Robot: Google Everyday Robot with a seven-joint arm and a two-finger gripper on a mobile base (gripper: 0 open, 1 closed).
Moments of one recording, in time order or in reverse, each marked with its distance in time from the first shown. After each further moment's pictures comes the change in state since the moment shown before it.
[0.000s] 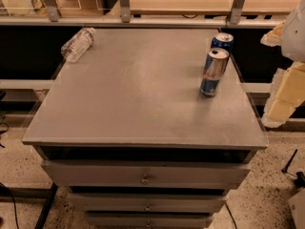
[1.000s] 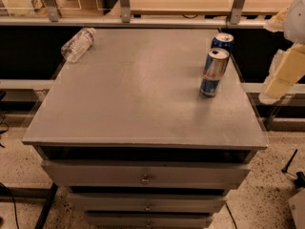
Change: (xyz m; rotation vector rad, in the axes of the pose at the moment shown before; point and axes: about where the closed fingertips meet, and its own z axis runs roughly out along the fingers) arm 0.006 -0.048 0.004 0.045 -0.075 0.035
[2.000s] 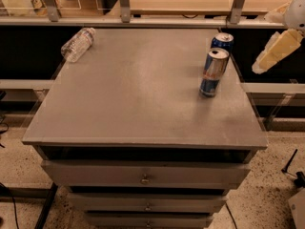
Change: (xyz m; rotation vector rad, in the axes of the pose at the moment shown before) arm 0.024 -0.115 0.053 0.018 -0.266 0.121
